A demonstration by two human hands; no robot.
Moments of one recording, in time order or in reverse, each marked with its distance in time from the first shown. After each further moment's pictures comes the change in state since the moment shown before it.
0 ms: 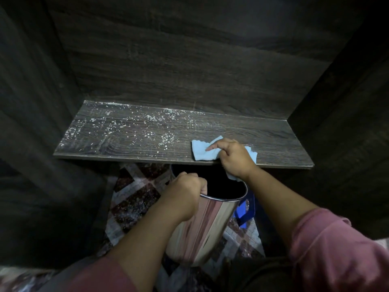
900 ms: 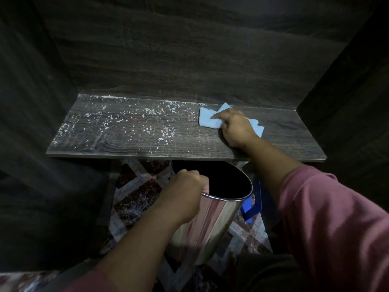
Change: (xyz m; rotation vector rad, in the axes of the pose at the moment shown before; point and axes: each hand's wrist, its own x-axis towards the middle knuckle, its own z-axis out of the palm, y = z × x) left_hand -0.002 -0.007 0.002 -0.074 0.059 0.034; right_hand 0.064 0.012 -0.009 -0.237 0.067 0.016
